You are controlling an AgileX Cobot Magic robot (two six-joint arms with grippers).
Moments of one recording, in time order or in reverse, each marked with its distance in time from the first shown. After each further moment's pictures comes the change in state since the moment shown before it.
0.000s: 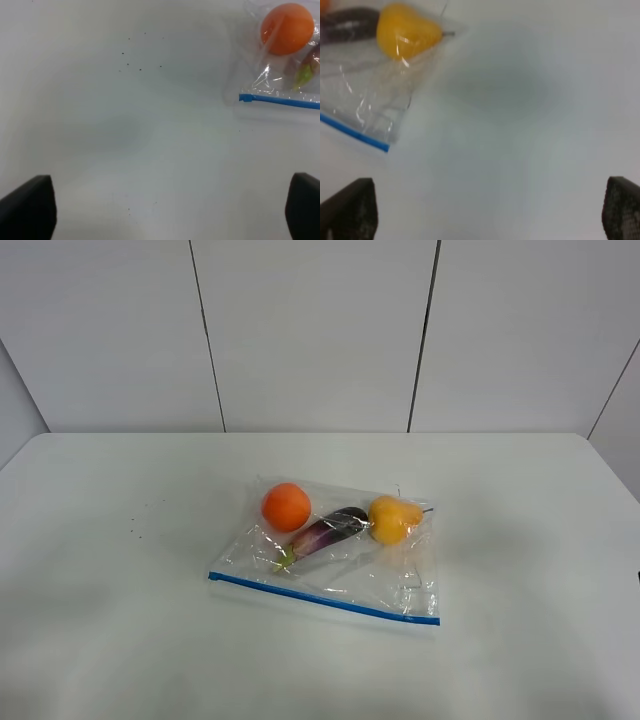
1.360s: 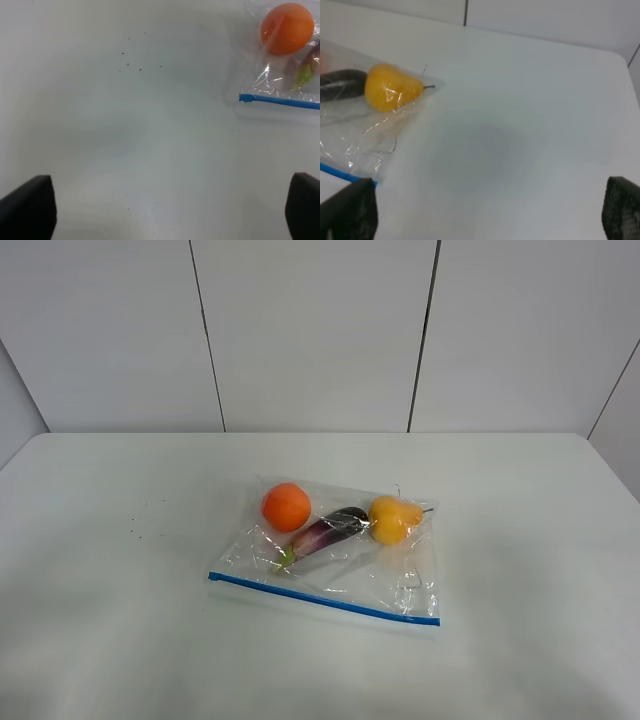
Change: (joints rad) left arm 0.000 0.000 0.000 0.000 0.000 0.001; right arm 0.000 -0.408 0.121 -0.051 0.016 0.114
